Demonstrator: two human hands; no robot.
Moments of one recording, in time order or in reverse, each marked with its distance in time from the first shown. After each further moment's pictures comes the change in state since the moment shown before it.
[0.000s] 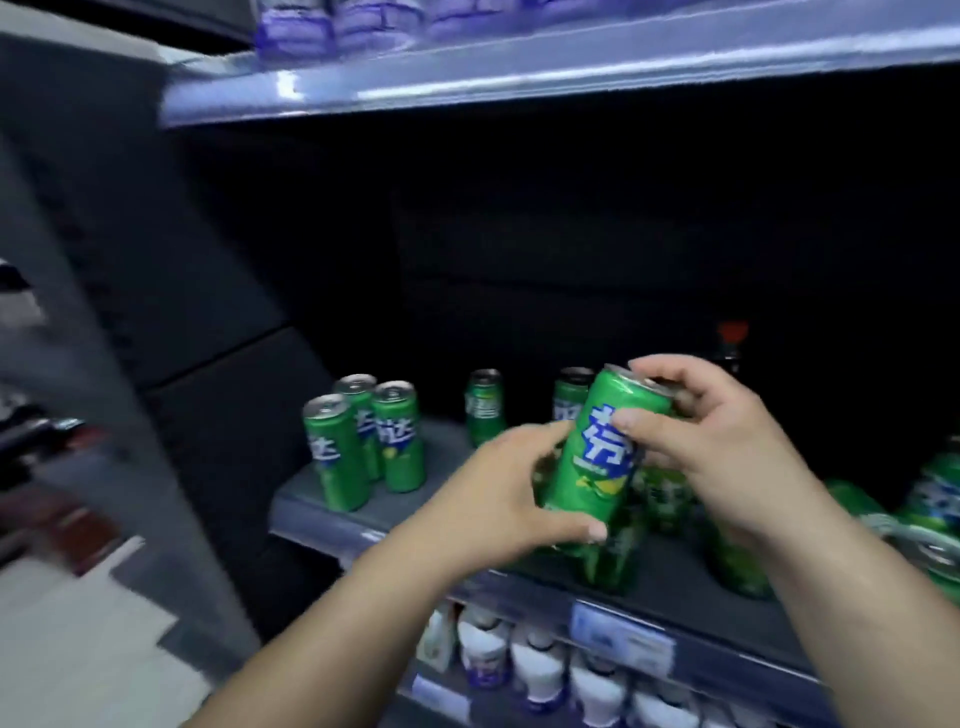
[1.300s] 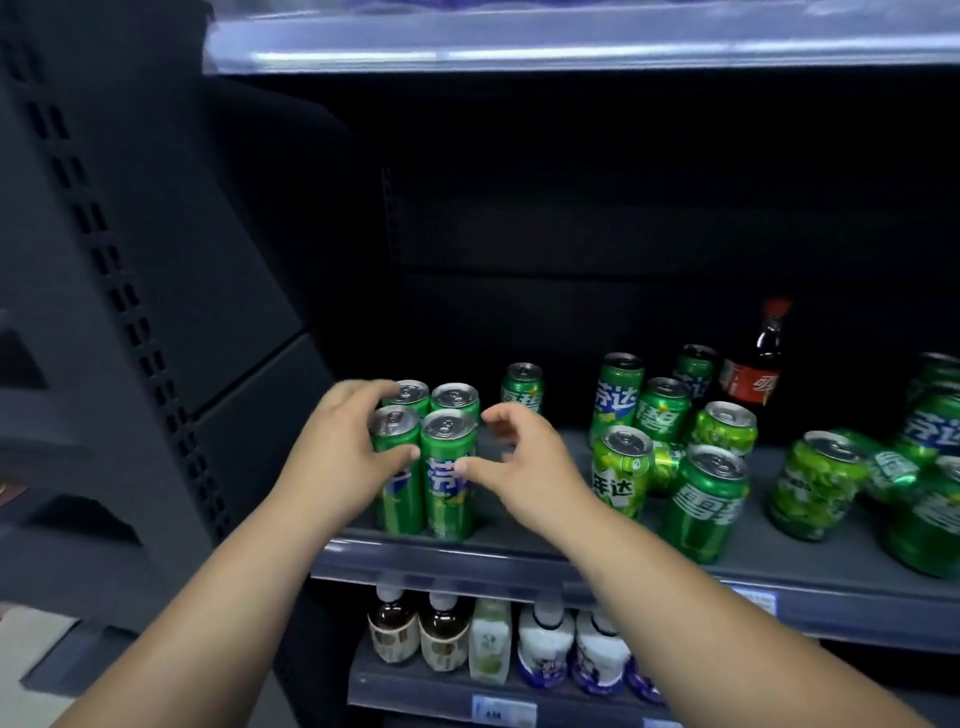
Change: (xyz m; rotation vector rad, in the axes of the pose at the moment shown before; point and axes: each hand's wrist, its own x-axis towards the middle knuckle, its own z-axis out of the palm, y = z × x) left_hand -0.046 -0.172 -0.176 0.264 0.293 -0.139; right_hand 0.040 0.101 0.227 -0.488 0.081 0.074
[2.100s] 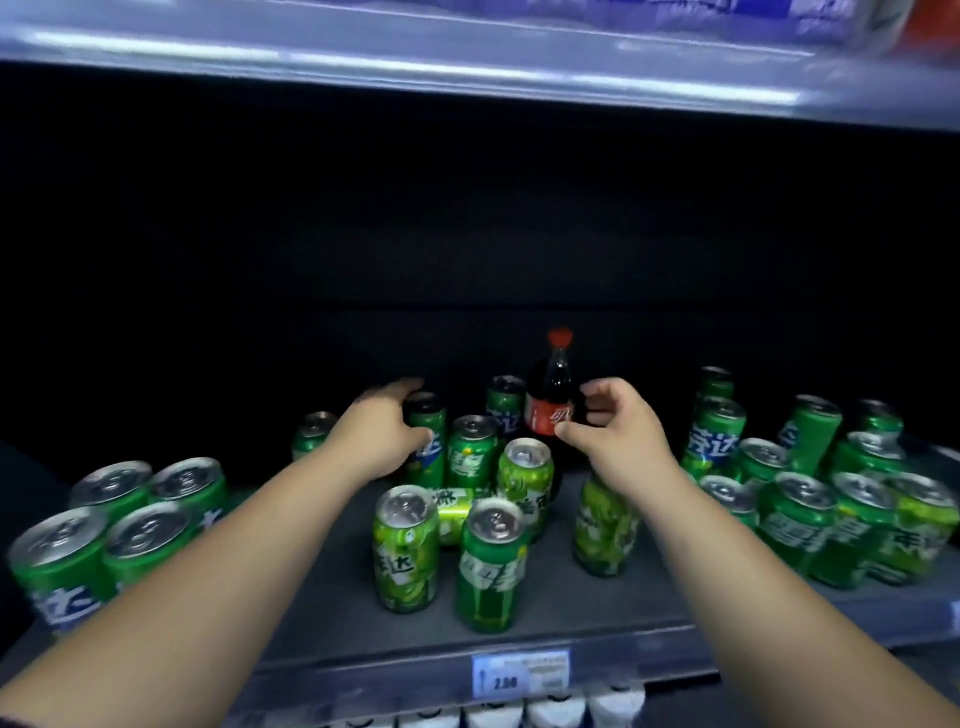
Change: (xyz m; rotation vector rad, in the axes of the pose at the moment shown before) left_hand 0.132 0.151 0.200 0.013 -0.377 0.031; right_hand 0.020 0.093 -0.282 -0.115 0.424 0.180
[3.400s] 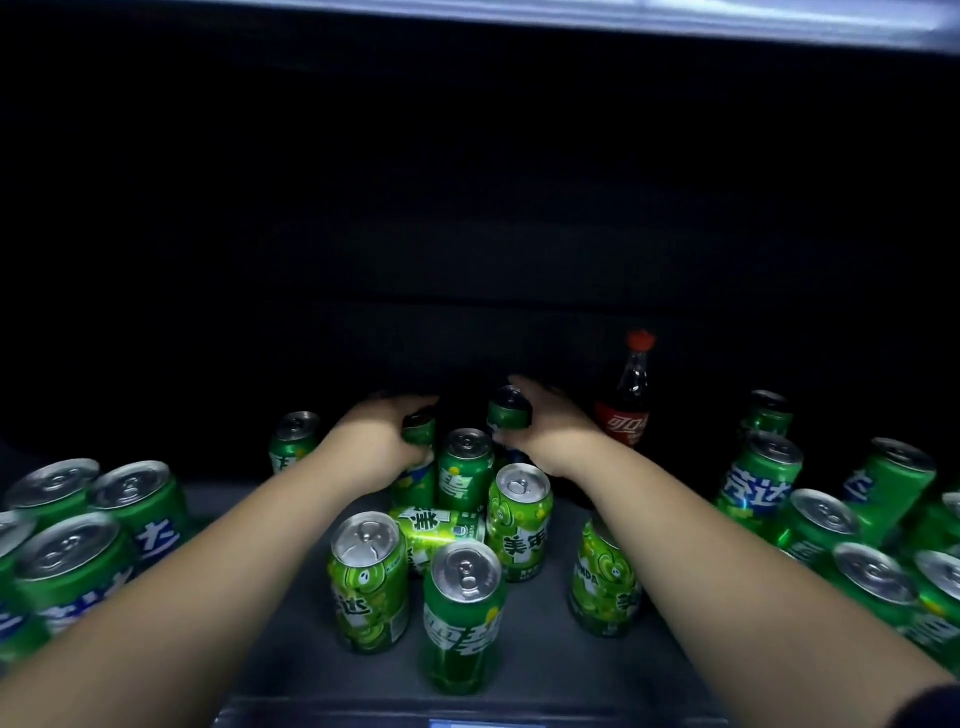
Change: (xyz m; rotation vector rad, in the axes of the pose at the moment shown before) left_hand 0.029 -0.001 0.029 -0.001 -0.066 -0.058; right_hand 0.095 0.011 0.060 -0.446 -0.518 -0.054
